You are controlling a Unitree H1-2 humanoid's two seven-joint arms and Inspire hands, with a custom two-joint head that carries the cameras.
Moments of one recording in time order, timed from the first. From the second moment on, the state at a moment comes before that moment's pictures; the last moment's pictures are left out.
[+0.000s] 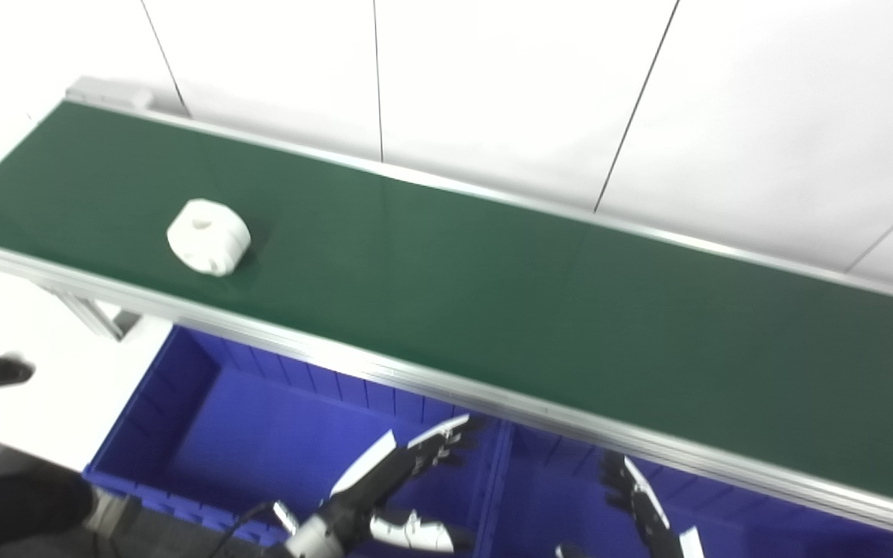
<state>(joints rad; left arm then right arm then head) 0.37 0.20 -0.31 0.09 0.10 -0.44 -0.06 0.28 -0.15 0.32 0.13 -0.33 -0.41 -0.05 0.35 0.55</state>
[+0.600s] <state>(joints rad) 0.31 0.32 -0.25 -0.10 0.08 -0.44 -0.04 0.26 -0.15 0.35 0.15 -0.34 -0.41 -0.06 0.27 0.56</state>
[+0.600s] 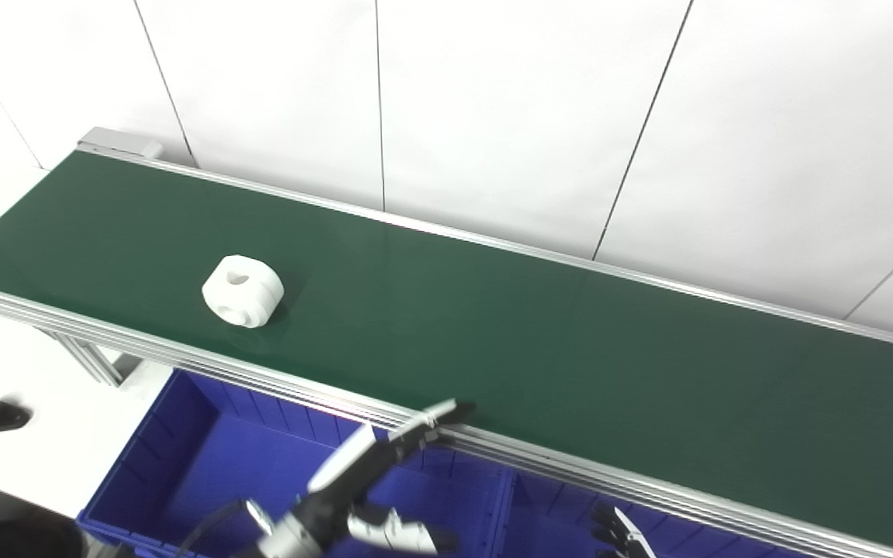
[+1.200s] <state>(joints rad) 0.01 0.53 -0.01 -0.08 0.19 -0.37 -0.17 0.25 -0.14 0.34 0.15 -0.34 -0.41 -0.08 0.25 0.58</state>
